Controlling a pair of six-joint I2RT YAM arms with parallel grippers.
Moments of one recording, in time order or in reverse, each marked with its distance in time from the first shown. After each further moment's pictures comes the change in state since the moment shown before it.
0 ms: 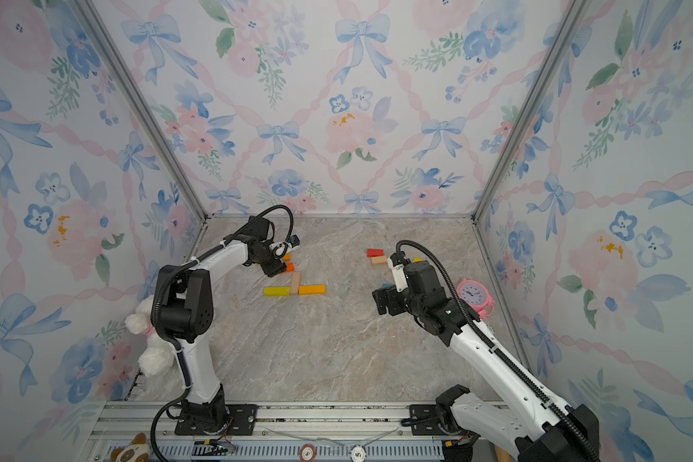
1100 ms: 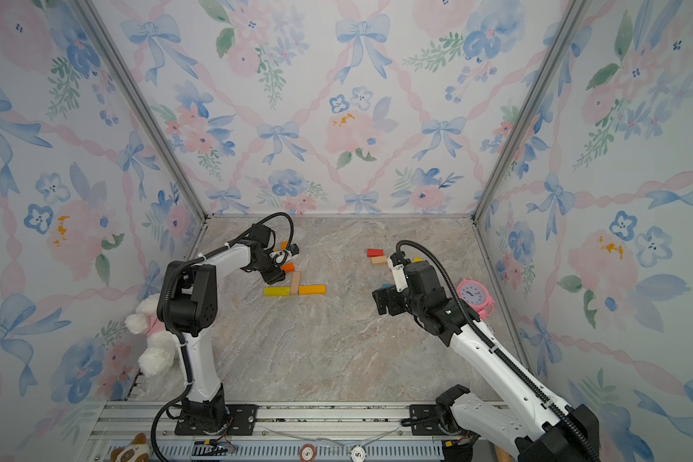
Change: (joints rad) left arm 0.015 0.069 -0.022 -0.007 0.000 -0.009; right arm 0.000 0.000 0.000 0.000 0.000 0.000
